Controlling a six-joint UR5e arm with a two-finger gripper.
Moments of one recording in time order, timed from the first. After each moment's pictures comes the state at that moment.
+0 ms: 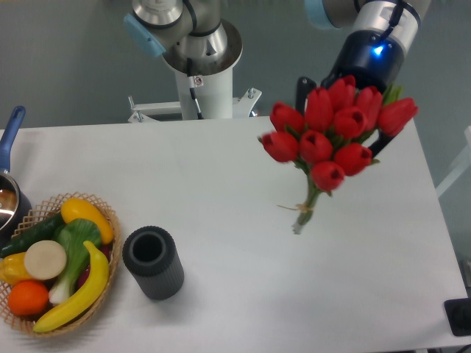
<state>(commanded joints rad) 2.81 -1.77 -1.53 -0.70 0.58 0.65</state>
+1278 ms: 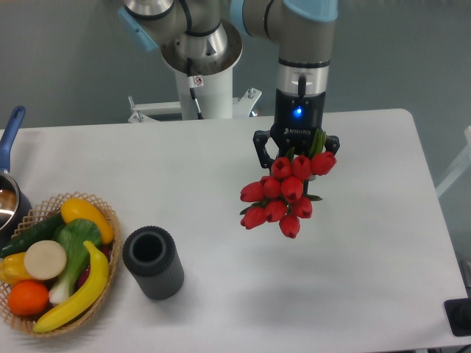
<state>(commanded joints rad) 2.65 -1.64 -1.84 -0.91 1.36 0.81</state>
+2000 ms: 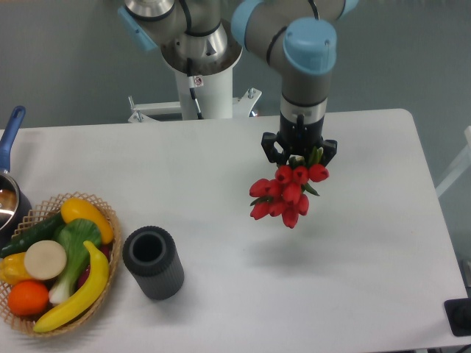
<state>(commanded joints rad) 2.66 -1.79 -1.82 -1.01 1.58 0.85</state>
